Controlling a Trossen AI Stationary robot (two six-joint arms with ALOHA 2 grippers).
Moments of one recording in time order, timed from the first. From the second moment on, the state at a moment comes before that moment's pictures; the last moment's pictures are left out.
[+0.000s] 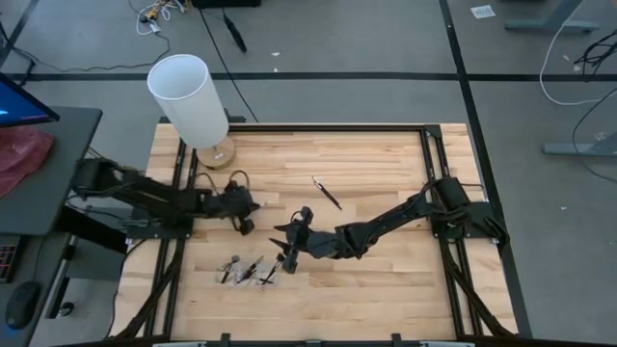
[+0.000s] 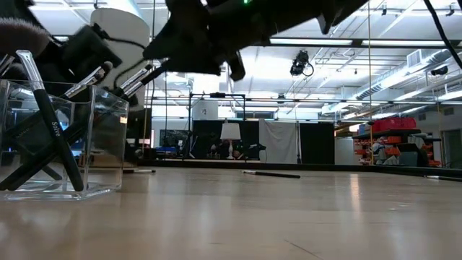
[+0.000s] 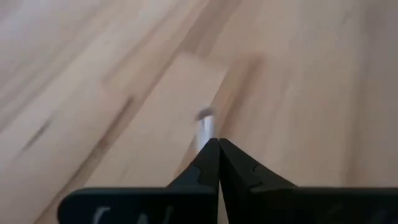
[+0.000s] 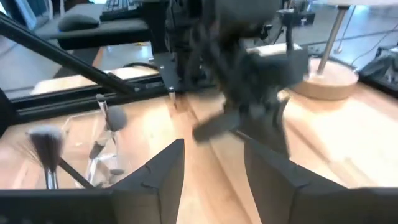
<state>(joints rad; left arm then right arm) -0.01 1.25 0.20 0.31 -0.31 -0.33 0.32 2.05 1.30 0.44 0.56 0.22</state>
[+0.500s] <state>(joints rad) -0.06 0.71 0.13 0.24 -0.20 -0.28 0.27 2.08 1.30 0.45 0.56 0.29</state>
